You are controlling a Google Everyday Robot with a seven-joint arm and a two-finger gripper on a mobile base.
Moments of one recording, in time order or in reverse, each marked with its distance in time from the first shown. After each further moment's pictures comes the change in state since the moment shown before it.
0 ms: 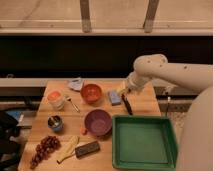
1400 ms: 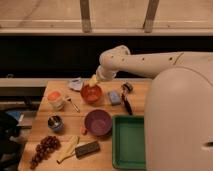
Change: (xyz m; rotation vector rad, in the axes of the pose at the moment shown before) arm -0.061 0.139 0.037 -0.040 -0.085 -0.361
